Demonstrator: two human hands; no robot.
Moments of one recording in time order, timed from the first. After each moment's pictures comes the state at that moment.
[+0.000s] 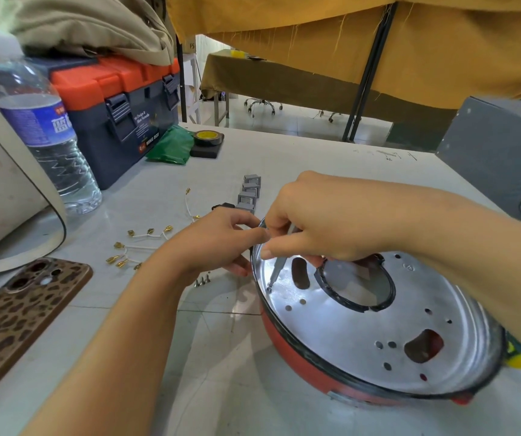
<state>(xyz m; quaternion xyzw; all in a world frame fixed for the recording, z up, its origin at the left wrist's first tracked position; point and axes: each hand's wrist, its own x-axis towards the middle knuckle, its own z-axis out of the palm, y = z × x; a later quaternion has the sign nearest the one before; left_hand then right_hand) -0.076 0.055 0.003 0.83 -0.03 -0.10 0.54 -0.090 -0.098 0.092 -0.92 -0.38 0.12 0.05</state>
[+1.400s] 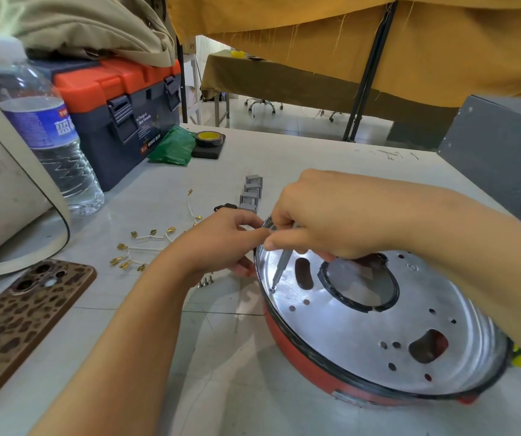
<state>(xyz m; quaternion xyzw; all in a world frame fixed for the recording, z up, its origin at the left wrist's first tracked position) -0.076 0.055 0.003 0.83 -0.04 -0.10 0.54 -0.088 -0.095 0.096 -0.92 -0.38 0.07 -0.04</state>
